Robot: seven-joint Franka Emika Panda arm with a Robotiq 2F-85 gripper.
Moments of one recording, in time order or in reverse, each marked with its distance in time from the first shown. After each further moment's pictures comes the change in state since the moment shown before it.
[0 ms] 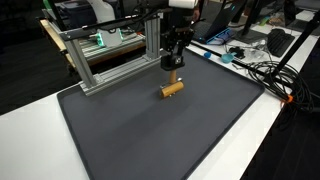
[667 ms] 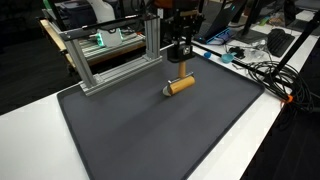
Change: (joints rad) arm -0.005 -0.038 -0.022 0.069 0.098 -0.003 -0.006
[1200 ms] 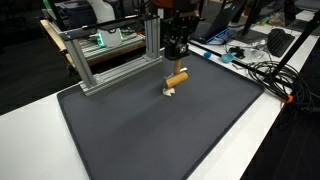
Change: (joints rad) arm 0.030 -0.001 0.001 -0.006 -0.013 -0.100 -0.024
